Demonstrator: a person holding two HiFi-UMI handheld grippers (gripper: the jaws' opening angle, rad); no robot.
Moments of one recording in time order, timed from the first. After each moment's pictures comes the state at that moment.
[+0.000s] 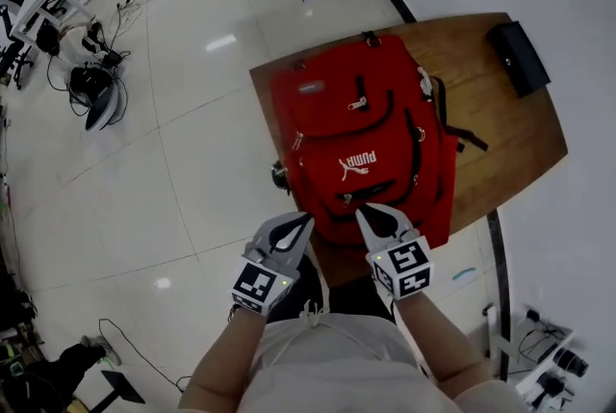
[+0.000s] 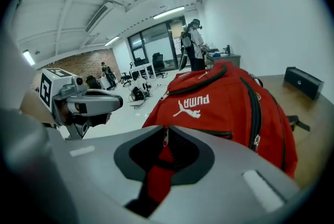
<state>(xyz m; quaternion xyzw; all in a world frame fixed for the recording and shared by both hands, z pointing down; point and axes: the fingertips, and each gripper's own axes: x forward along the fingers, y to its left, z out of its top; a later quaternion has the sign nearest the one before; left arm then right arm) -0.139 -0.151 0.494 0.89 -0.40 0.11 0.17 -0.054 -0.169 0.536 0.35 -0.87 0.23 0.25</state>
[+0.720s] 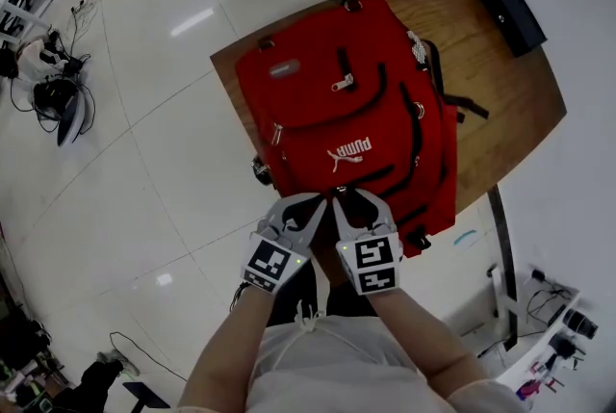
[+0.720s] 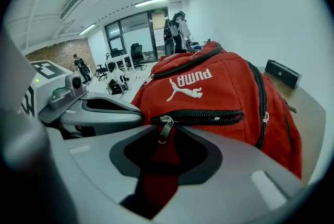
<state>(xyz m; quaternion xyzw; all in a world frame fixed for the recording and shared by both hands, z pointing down) -0.099 -0.179 0.573 0.92 -0.30 0.14 0.20 -0.070 -0.185 0.590 0.47 -0.80 0.25 0.30</state>
